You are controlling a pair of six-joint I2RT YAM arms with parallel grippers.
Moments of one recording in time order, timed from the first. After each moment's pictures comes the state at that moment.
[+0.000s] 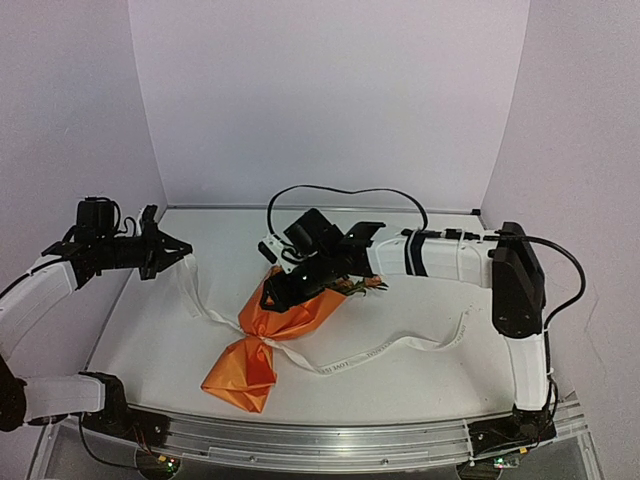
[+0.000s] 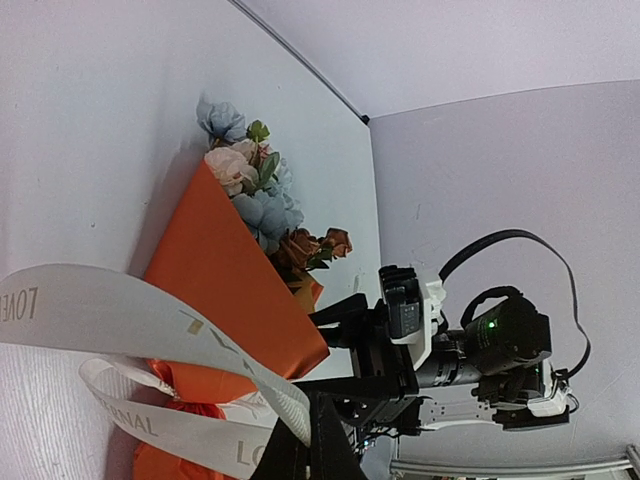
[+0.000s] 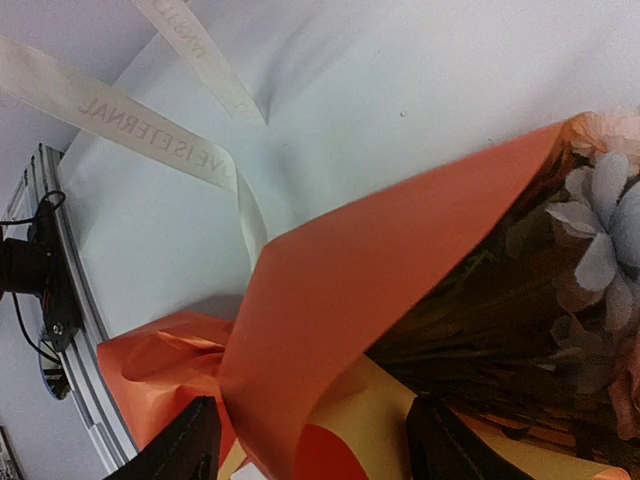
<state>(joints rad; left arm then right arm) -0.08 1.02 0.79 -0.32 0.84 -0.78 1.01 2.13 1.78 -0.50 -0.24 0.31</state>
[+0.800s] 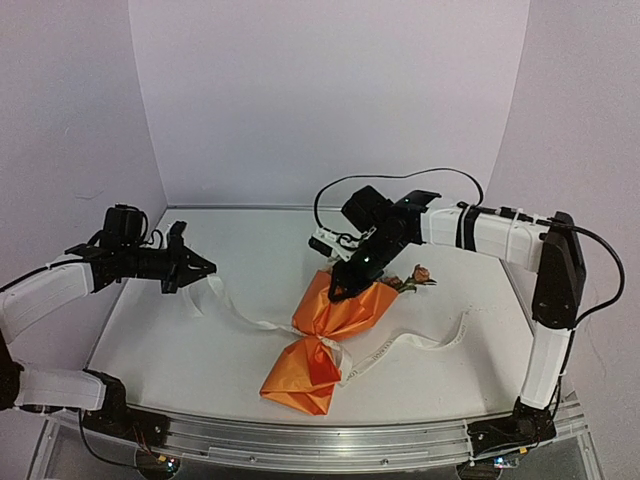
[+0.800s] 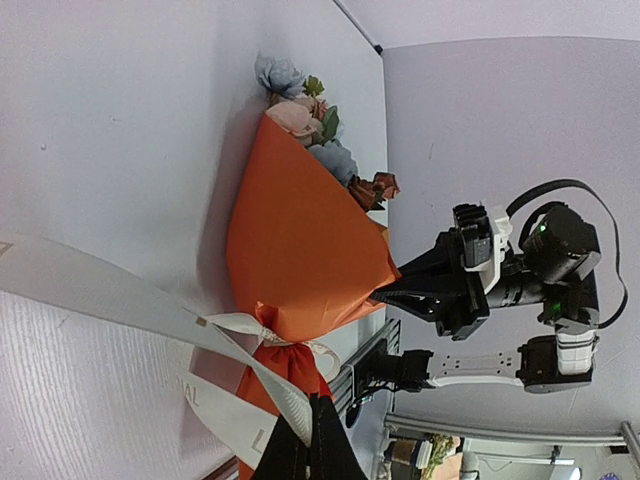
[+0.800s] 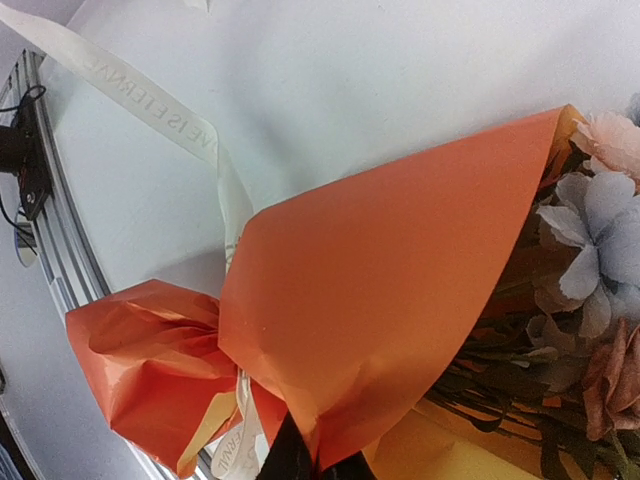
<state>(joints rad) -0.25 1.12 0.75 -0.27 0.82 -0.84 0.83 1.92 1.66 -0.87 -0.36 0.01</state>
